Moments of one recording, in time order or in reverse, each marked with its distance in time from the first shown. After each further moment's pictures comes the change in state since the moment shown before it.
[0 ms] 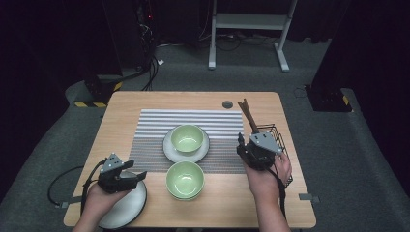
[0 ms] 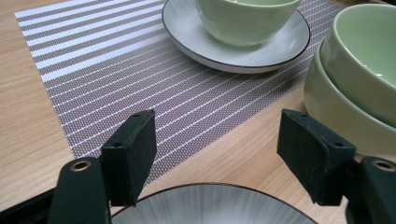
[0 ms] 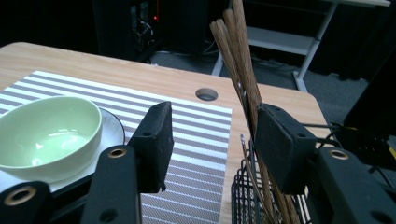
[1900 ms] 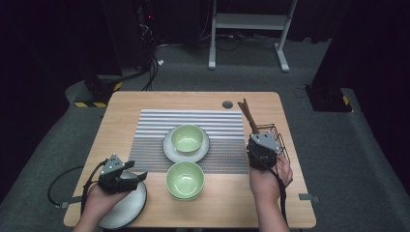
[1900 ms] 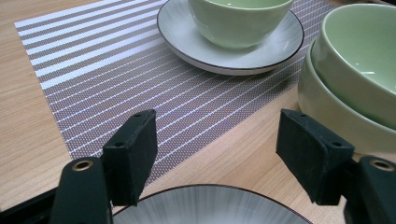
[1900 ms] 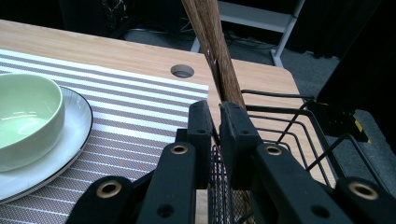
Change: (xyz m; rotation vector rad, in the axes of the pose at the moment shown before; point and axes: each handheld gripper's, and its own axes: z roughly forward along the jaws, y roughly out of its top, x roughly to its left) left arm -0.005 0.001 -0.003 -0.009 0.003 0.024; right arm -0.005 -0.006 0.006 0.091 -0.101 -0.002
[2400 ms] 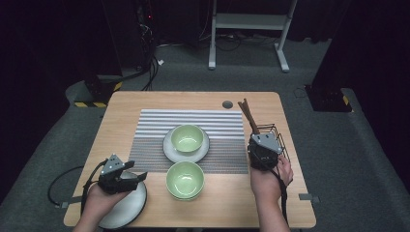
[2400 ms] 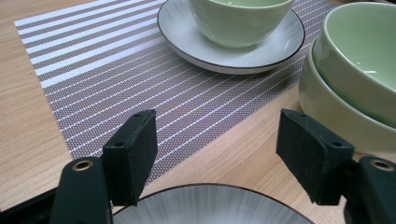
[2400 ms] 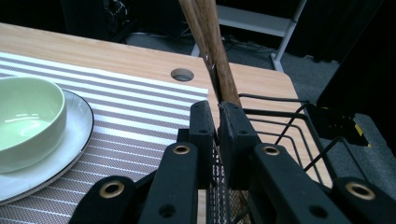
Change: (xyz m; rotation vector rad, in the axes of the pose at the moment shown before) left arm 0.001 -0.001 0.000 0.000 0.002 -0.002; right arm -0.002 0.001 -0.005 -0.017 0.004 -0.001
